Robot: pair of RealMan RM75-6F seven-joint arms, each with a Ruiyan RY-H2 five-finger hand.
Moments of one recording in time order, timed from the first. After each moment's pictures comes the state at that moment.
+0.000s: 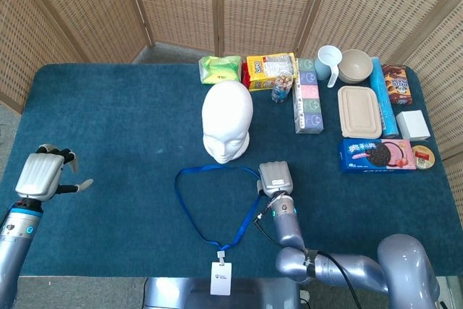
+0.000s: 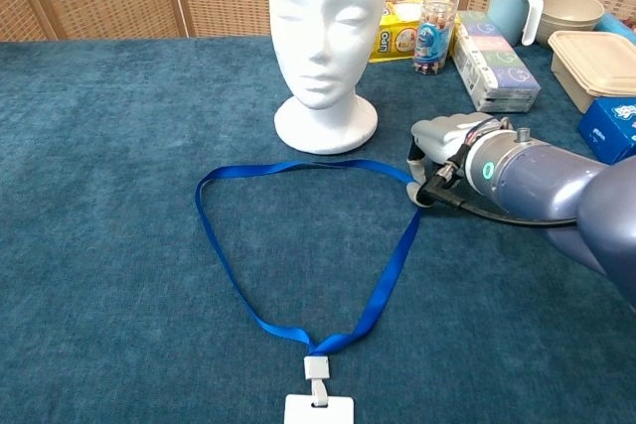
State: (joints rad) left arm -0.35 -1.20 -0.11 -1.54 1.34 1.25 0.18; right arm 0.91 -1.85 0.27 -1.46 -0.41 1.19 -1.02
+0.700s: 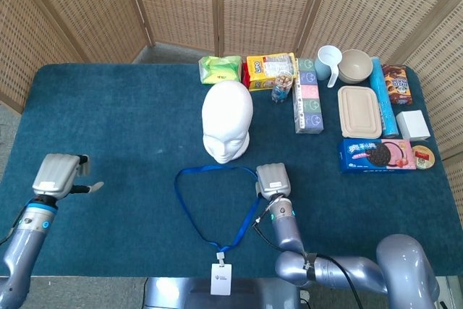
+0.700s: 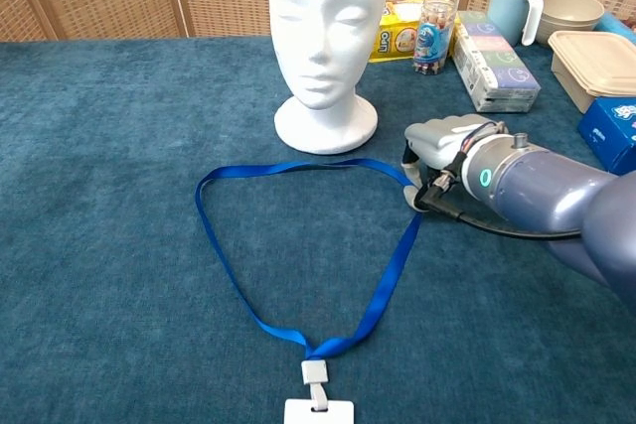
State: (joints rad) left arm -0.41 -1.22 -0.13 -1.61 1.20 1.12 0.35; right arm 0.91 -1.85 0.25 -1.48 -0.44 1.21 -1.01
